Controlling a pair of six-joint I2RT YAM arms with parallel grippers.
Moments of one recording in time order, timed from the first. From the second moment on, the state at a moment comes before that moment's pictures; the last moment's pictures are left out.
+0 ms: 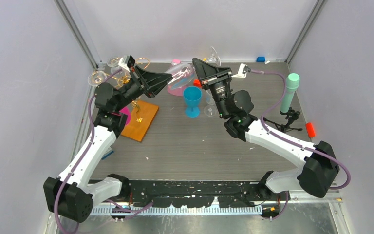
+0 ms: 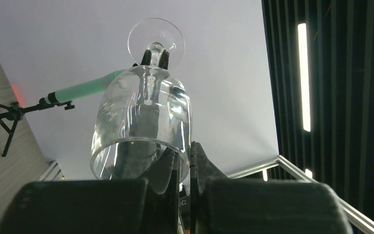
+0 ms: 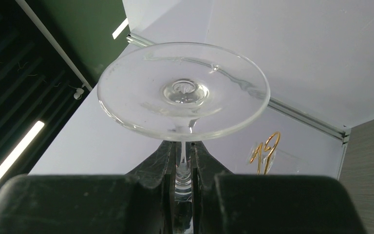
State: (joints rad) left arm -0.31 1.09 0.98 0.50 0.67 -1.72; right arm 0.81 1.33 1.02 0.81 0.40 1.15
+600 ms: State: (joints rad) left arm -0.31 1.12 1.02 0.51 0.66 -1.56; right arm 0.82 1.28 0.97 0.81 0.37 1.13
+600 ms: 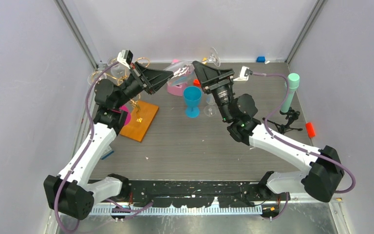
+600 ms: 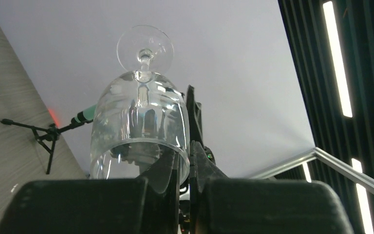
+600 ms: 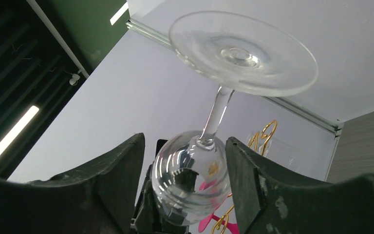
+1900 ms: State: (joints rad) left arm -0.98 1.98 2.26 -0.98 -0.03 -0.45; right arm 0.82 0.59 1.19 -0.61 0.72 0.60
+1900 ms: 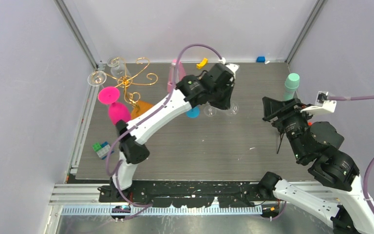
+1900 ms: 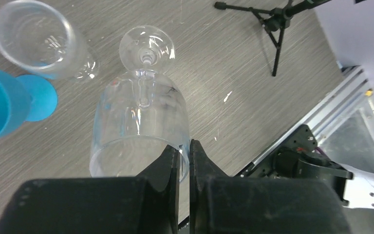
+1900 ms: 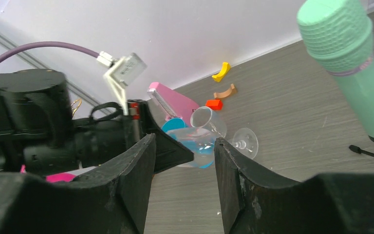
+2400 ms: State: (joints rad) left arm -1.01 2.28 2.45 -1.15 -0.09 -0.39; right arm 0.82 0.47 1.12 -0.71 0.75 0.64
